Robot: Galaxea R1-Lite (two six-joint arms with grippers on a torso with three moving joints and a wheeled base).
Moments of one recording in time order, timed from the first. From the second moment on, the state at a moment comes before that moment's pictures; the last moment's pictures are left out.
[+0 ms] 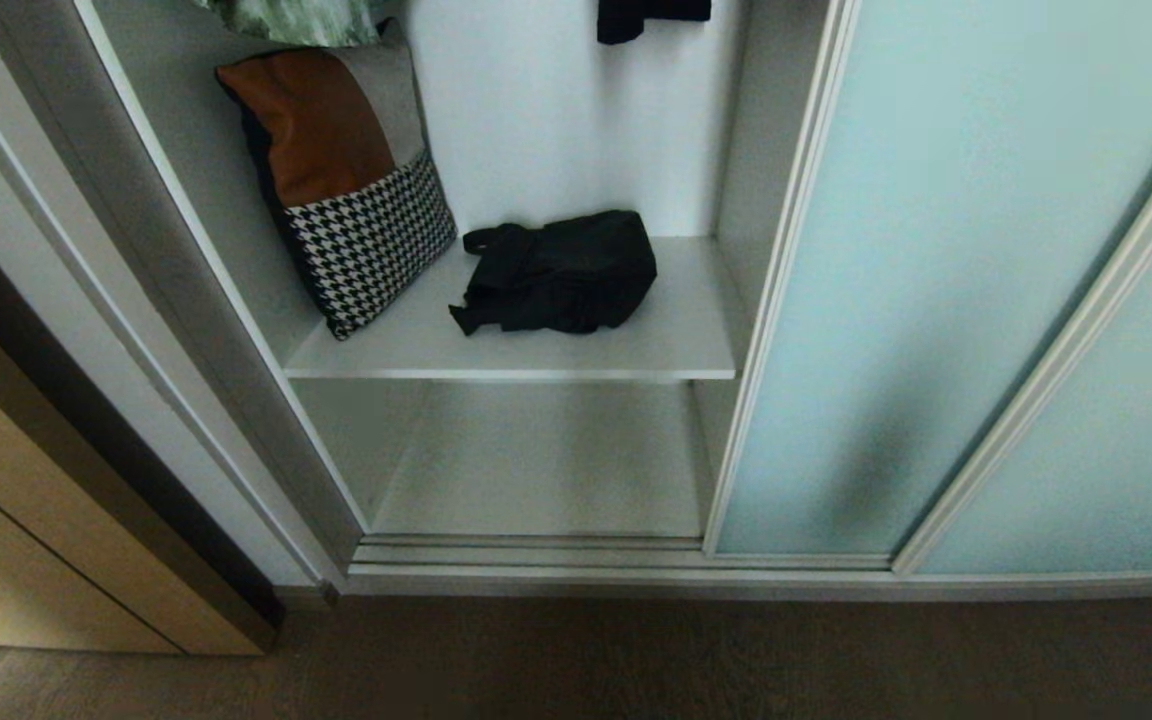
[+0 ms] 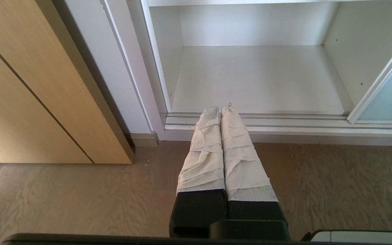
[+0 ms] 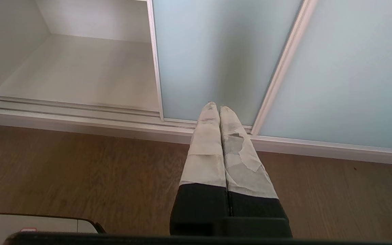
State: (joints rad) left arm 0.01 0.00 0.00 0.00 0.00 0.04; right arm 0.01 0.00 0.00 -0.01 0.01 -0.03
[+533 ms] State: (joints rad) left arm 0.01 0.00 0.00 0.00 0.00 0.04; right arm 0.01 0.00 0.00 -0.01 0.01 -0.03
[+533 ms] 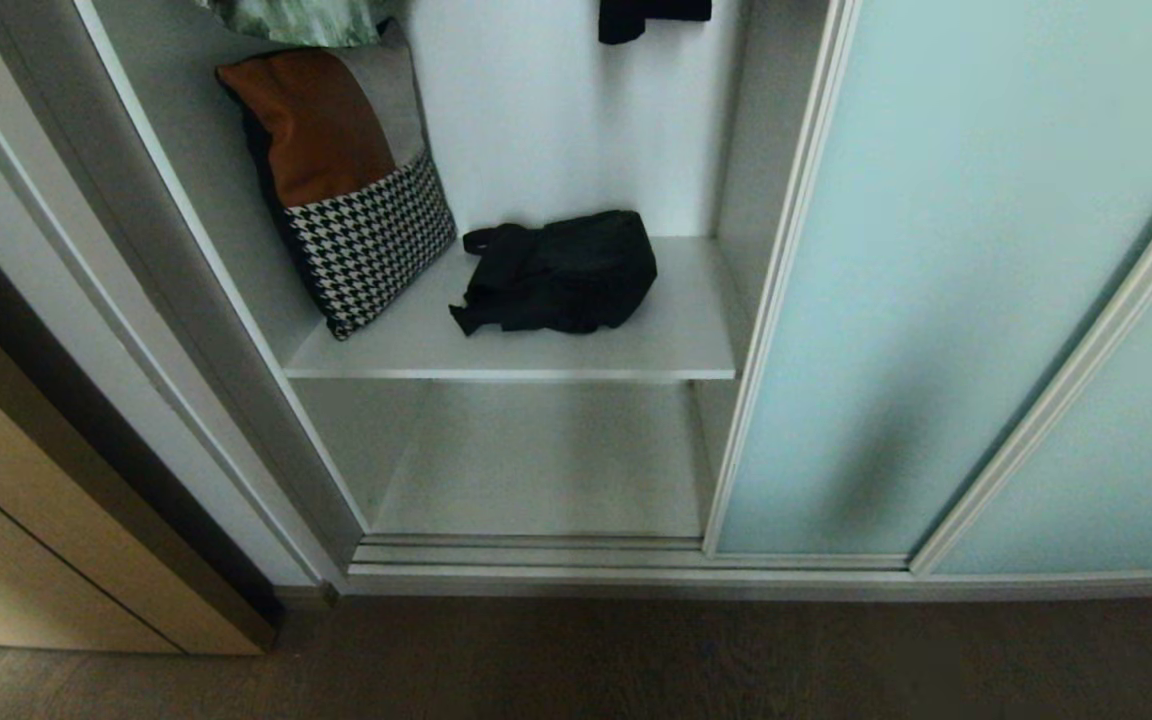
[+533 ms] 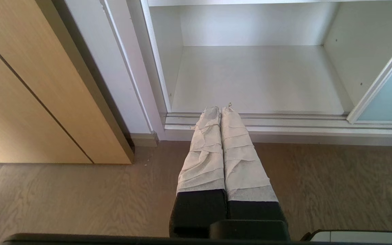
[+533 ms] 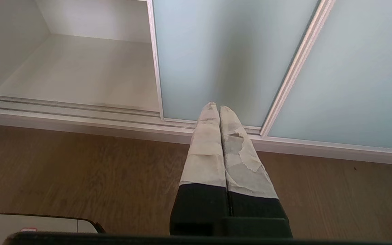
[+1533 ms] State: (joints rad) left arm 0.01 0.00 0.00 0.00 0.00 0.04; right arm 0.01 0.00 0.00 -0.01 0.01 -0.03
